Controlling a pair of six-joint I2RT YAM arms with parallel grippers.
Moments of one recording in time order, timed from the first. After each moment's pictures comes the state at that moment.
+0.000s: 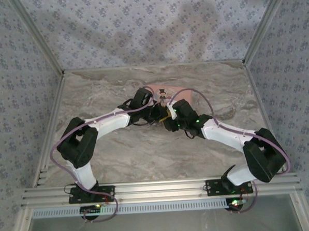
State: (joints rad) left arm -0.70 1.79 1.17 -0.11 0.48 -1.03; right arm 0.68 1.43 0.83 -0.18 -0.01 0.17
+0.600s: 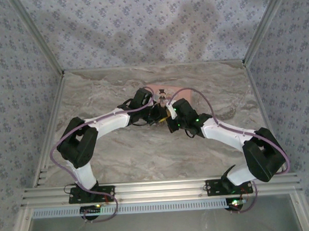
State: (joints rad) left arm -0.70 1.79 1.17 -0.14 0.48 -1.02; right arm 0.67 1.44 0.84 -0.19 -0.03 0.14
